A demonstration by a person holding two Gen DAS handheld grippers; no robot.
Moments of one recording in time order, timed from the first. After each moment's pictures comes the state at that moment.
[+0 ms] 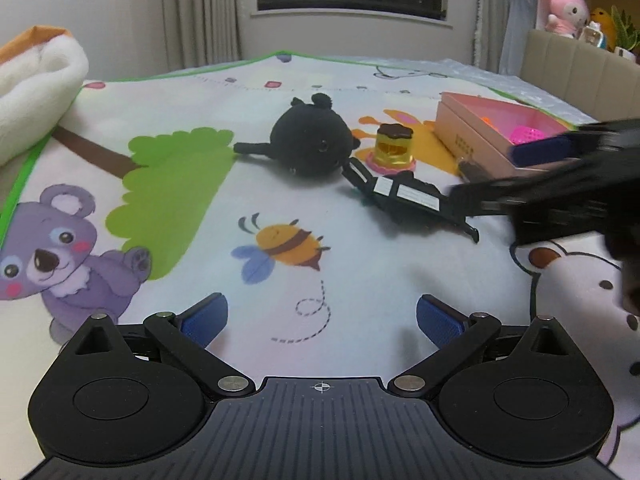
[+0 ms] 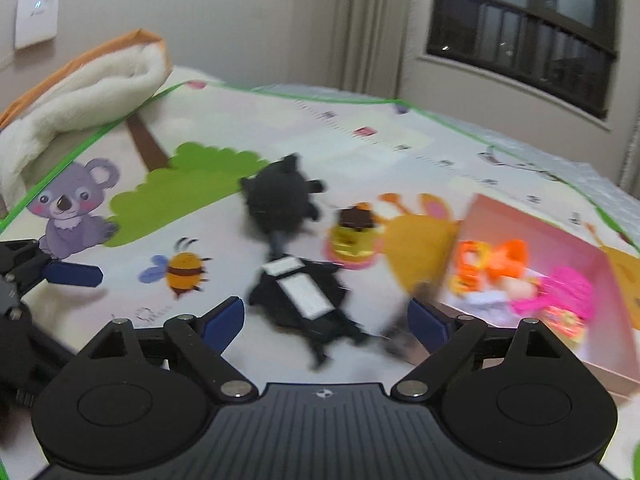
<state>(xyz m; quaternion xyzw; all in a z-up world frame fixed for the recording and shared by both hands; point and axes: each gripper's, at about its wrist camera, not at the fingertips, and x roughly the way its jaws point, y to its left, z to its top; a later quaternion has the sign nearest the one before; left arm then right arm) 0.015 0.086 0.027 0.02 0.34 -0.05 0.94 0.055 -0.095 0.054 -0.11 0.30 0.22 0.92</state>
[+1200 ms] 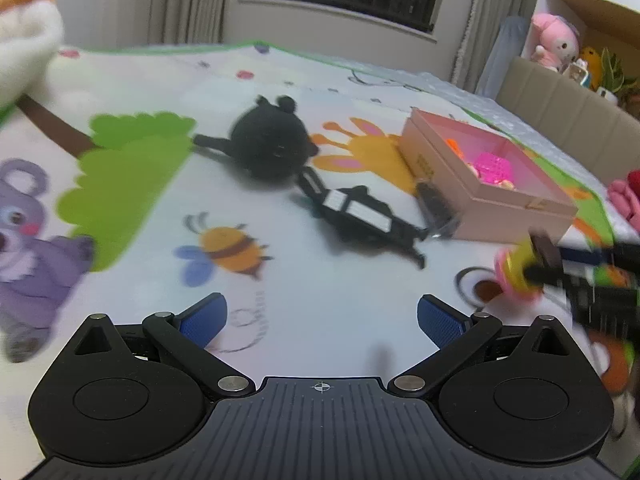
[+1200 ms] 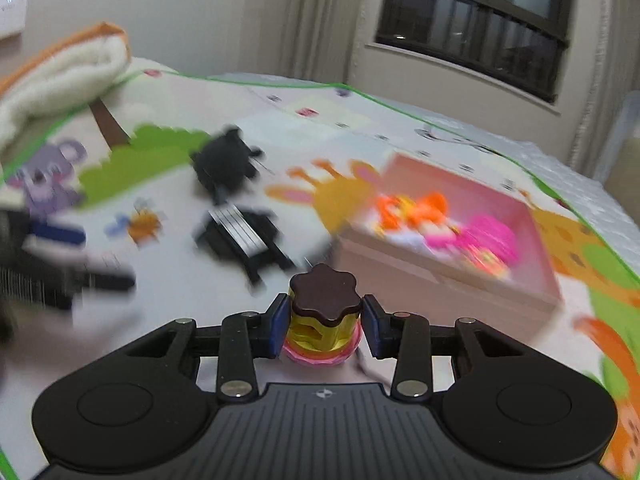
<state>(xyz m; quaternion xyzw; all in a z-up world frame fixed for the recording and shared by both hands) 0.038 0.066 0.033 -0.07 0.36 -0.10 0.92 -0.014 -0.171 0.046 -0.12 0.30 0.12 0.94</state>
